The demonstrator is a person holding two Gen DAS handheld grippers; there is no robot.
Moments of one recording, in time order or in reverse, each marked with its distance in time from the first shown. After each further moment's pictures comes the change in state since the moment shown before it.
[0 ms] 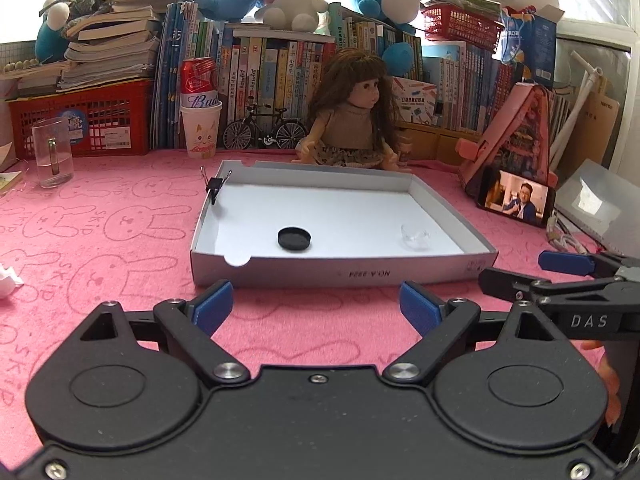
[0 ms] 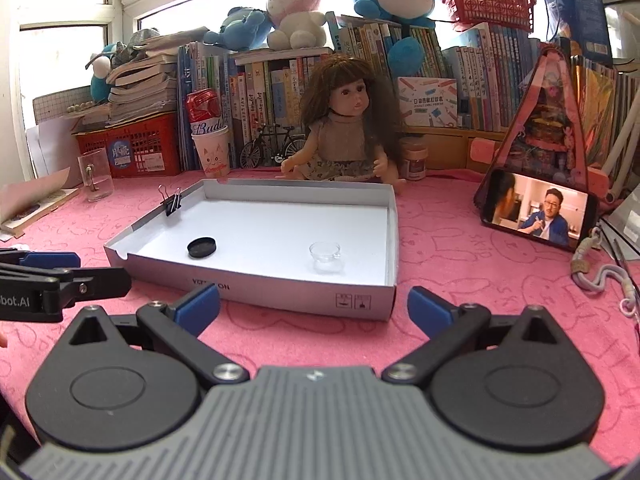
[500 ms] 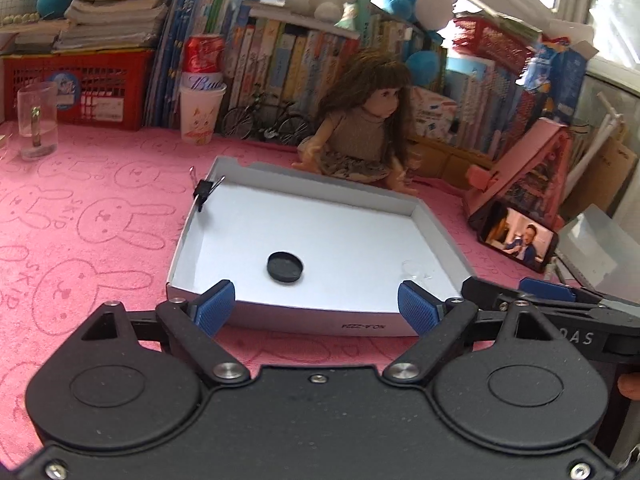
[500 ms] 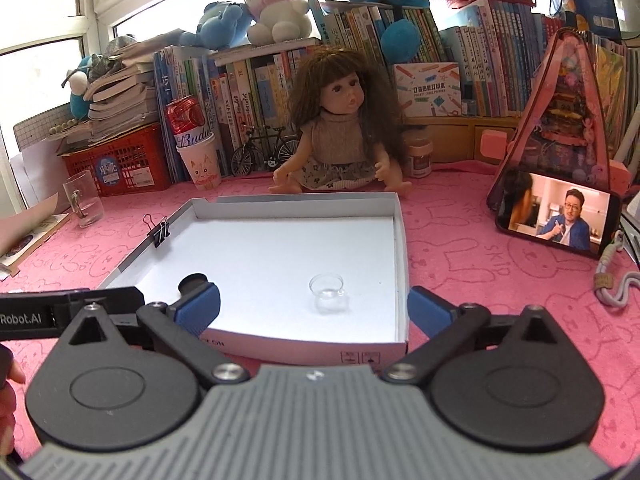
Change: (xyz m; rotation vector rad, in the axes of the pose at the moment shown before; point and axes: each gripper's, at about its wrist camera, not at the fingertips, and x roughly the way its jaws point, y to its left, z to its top) left arm 0.039 0.016 0.046 -0.141 0.038 -0.059; right arm 0.039 -0.008 0.044 0.067 0.056 0.021
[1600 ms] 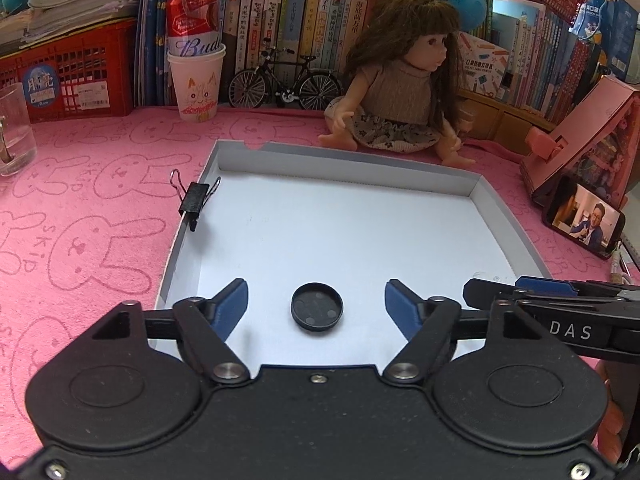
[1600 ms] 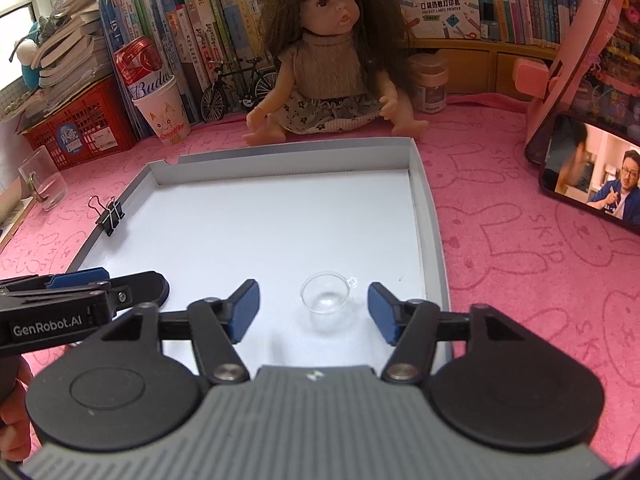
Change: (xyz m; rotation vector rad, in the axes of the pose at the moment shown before) left arm 0.109 0.007 0.048 0.040 0.176 0.114; right arm 0.100 -0.007 0.032 0.076 0.240 -0.013
